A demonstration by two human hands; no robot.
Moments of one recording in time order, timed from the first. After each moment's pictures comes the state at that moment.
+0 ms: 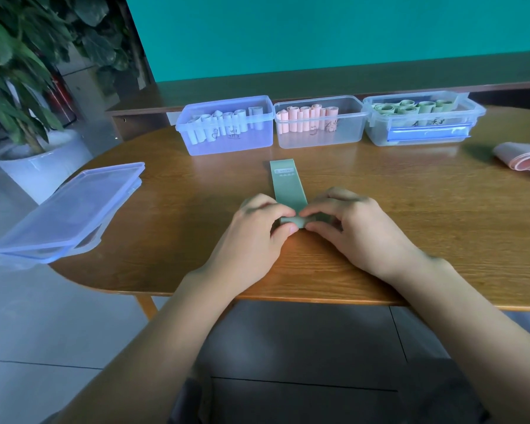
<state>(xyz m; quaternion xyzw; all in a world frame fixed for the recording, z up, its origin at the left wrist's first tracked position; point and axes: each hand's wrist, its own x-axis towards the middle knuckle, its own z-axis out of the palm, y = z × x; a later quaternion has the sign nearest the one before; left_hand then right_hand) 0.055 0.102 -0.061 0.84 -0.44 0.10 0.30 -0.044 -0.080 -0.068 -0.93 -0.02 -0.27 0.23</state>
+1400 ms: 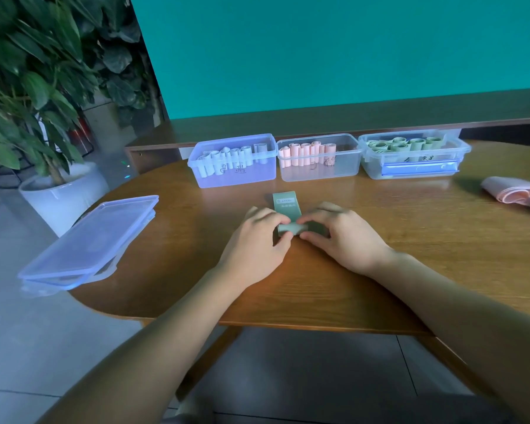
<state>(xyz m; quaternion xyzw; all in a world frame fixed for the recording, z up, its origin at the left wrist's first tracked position) 0.093 0.079 -0.061 0.82 -0.45 0.18 0.28 -0.002 -0.108 -0.066 -0.95 -0.03 -0.24 0.20</state>
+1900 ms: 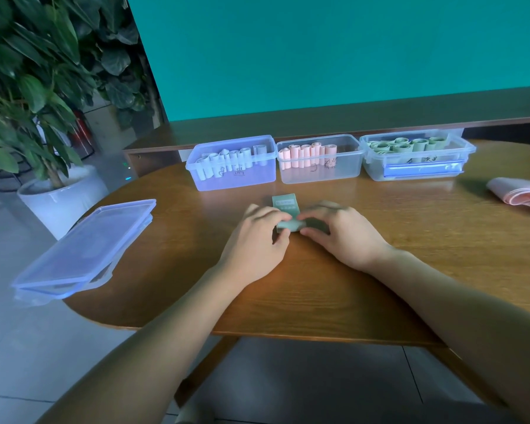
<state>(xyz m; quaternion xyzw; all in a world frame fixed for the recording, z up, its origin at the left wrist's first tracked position) 0.109 0.069 -0.062 0.82 -0.46 0.19 0.28 0.010 -0.114 -0.060 -0.96 0.00 -0.22 0.19</state>
